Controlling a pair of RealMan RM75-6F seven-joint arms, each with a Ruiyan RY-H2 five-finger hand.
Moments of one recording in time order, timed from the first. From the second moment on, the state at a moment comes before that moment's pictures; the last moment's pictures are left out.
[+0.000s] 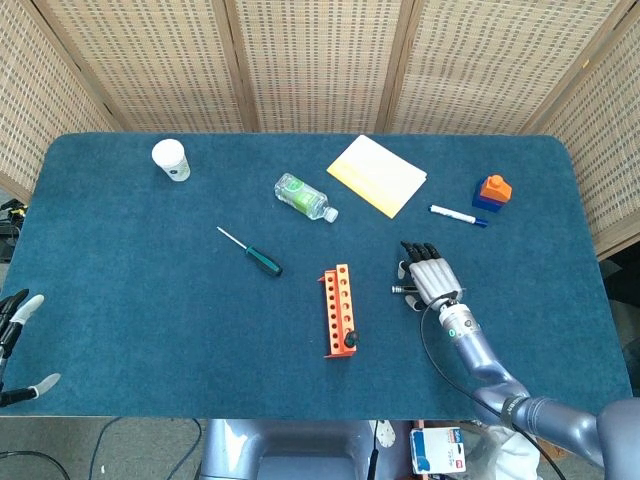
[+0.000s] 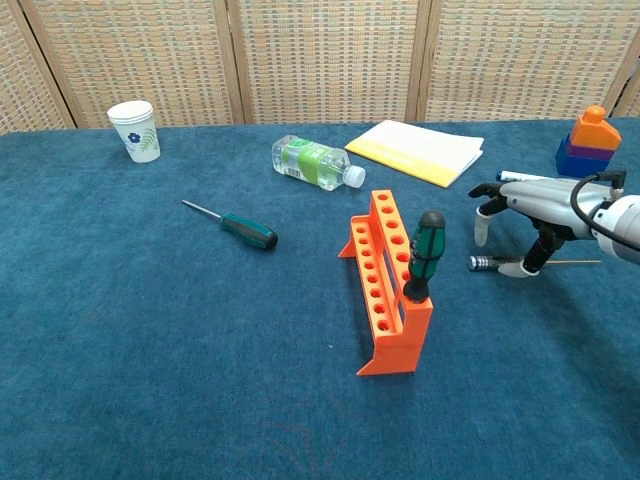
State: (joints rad) left arm -0.01 -0.98 0.04 -1.68 1.62 1.55 -0.15; right arm 0.71 -1.60 0.13 -1.20 -1.09 0.86 -0.25
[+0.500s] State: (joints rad) left arm -0.01 -0.98 0.04 -1.67 1.62 1.55 -0.16; right arm 0.71 -1.65 0.13 -1.14 -1.12 0.87 -0.26
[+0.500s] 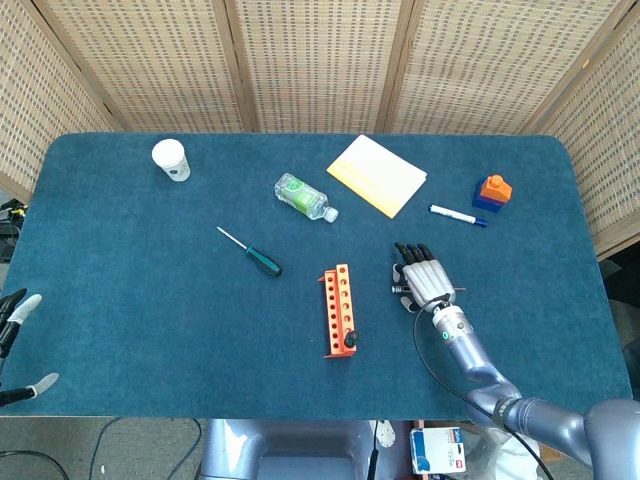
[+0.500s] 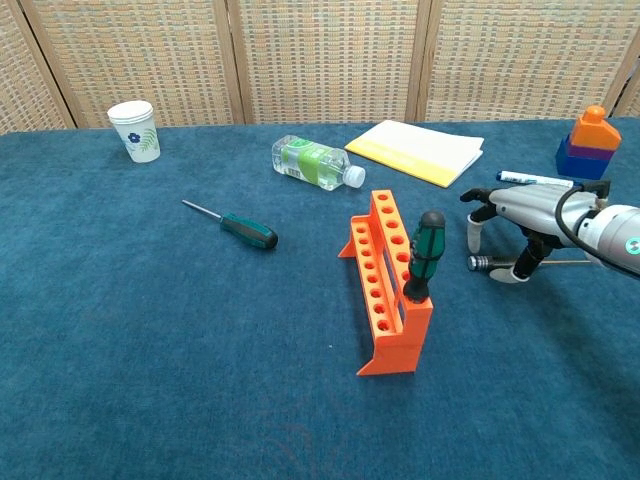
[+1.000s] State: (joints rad) left arm -0.02 -0.98 0.04 -1.67 1.62 1.55 -0.16; right arm 0.71 -1.65 0.14 -1.13 -1.12 0.85 -0.27
